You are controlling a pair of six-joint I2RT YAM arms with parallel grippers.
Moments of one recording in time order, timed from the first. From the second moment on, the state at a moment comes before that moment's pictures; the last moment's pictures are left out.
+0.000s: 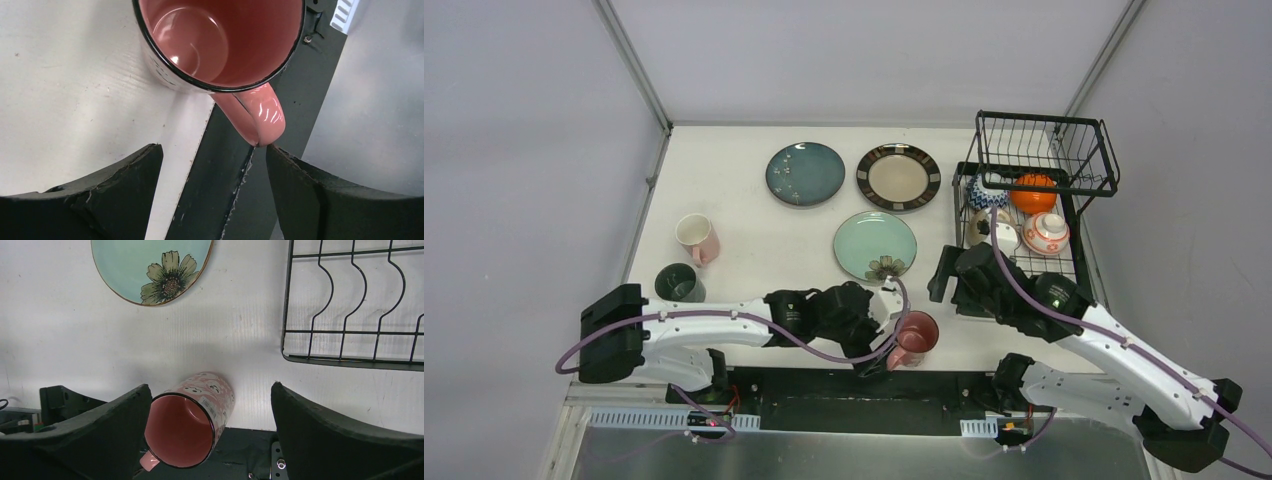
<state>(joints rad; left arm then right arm) -1.28 1.27 0.75 -0.12 0.14 -0.30 0.96 0.81 0.97 -1.08 0.45 0.91</state>
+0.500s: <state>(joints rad) -1.31 1.30 0.85 -0.16 0.06 -0.32 0.96 0.81 0.94 -1.04 0.48 0.94</state>
